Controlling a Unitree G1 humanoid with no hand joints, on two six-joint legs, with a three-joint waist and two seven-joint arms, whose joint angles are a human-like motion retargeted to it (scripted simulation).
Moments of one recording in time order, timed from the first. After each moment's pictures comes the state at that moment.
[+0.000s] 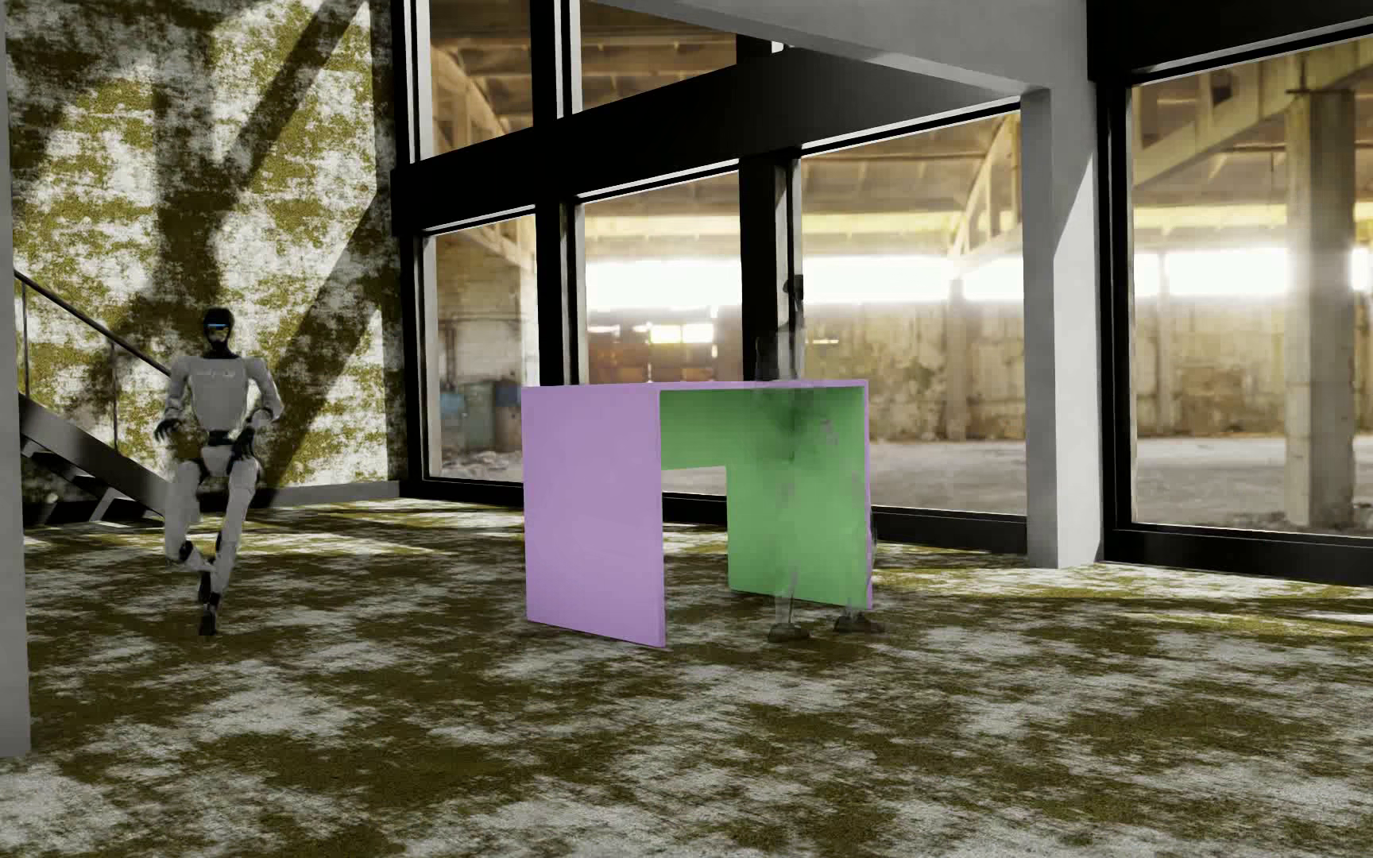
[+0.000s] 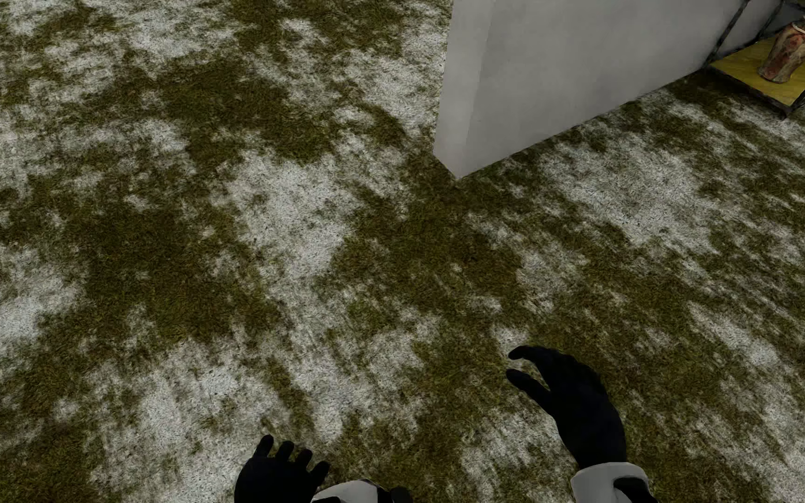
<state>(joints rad) -0.35 0.07 0.12 -0.06 -0.28 -0.06 0.43 -0.14 0.19 0.57 1.21 0.49 0.35 -0.12 0.06 0.31 -0.31 0.25 0.05 -0.32 0.31 -0.35 -0.26 1.71 -0.82 -0.06 0.11 -0.44 -0.23</state>
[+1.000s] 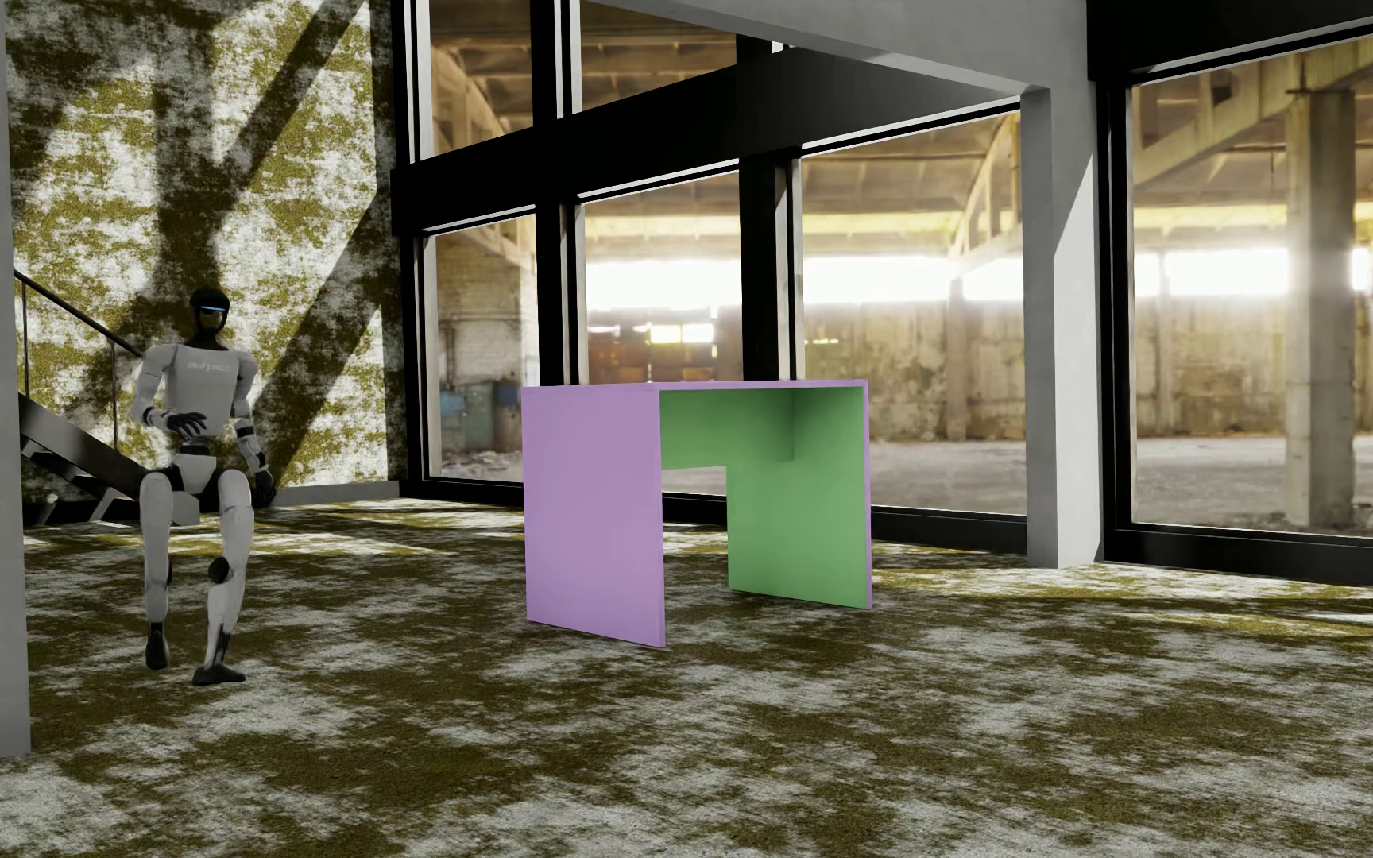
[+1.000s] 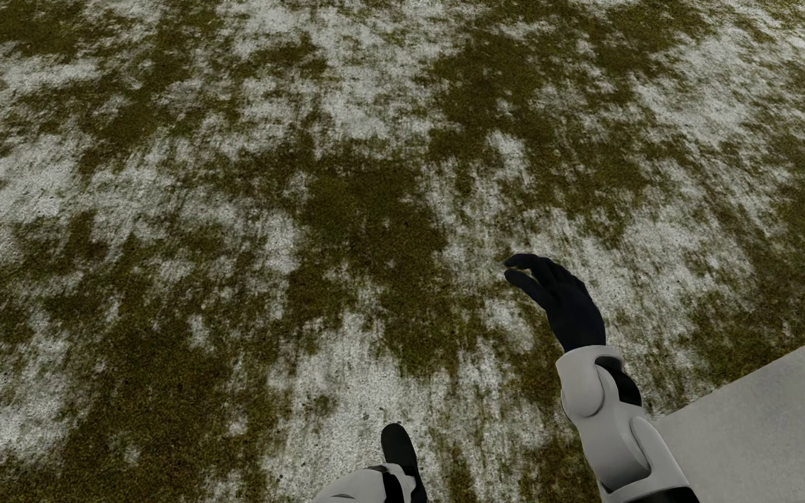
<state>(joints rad) -0.42 0.35 0.12 0.06 0.13 0.03 0.50 -0.15 0.17 0.27 0.47 0.61 -0.11 -0.01 -0.27 0.16 -0.24 0.17 0.01 0.07 0.18 0.62 0.10 1.23 -0.71 0.31 0.04 -0.19 -0.17</state>
